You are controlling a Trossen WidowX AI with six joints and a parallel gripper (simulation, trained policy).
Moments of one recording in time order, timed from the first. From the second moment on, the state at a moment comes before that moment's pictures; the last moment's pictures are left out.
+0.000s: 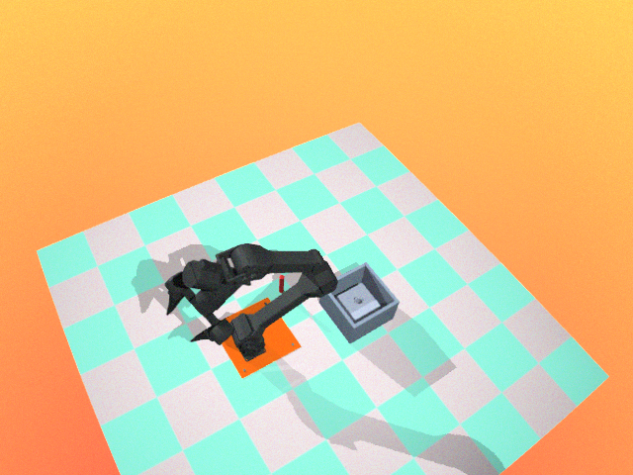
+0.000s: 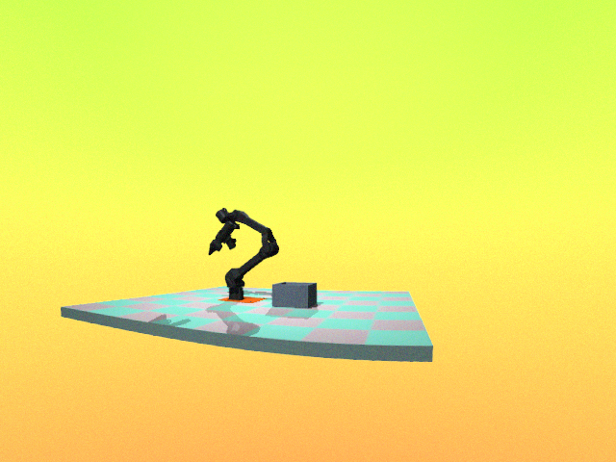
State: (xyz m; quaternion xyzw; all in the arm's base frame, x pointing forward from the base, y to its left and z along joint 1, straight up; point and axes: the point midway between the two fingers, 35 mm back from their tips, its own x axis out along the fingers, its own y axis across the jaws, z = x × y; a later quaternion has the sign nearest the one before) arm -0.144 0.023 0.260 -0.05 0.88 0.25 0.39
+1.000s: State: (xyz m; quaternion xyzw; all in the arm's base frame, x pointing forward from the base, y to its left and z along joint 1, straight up) arm -0.092 0.181 0.274 0.20 0.76 0.31 0.53
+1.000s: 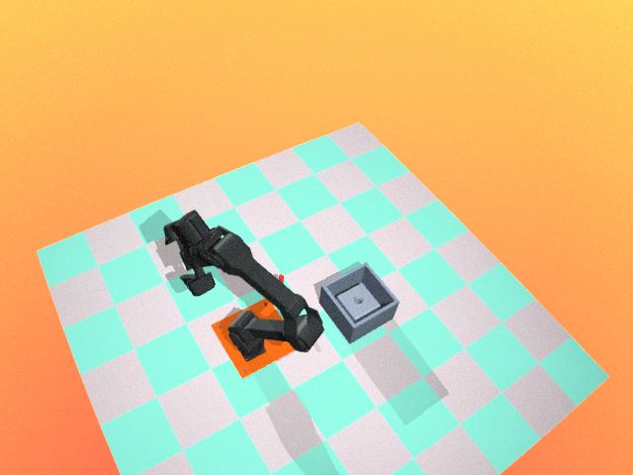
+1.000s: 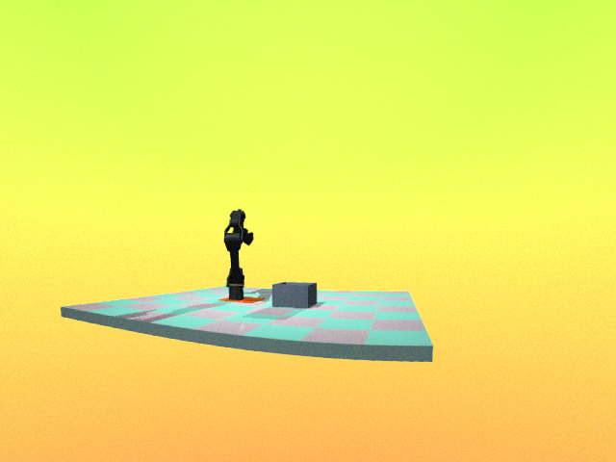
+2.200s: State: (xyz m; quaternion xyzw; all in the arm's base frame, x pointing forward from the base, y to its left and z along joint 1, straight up) arm 0.133 0.180 0.190 0.31 0.64 -0.04 0.70
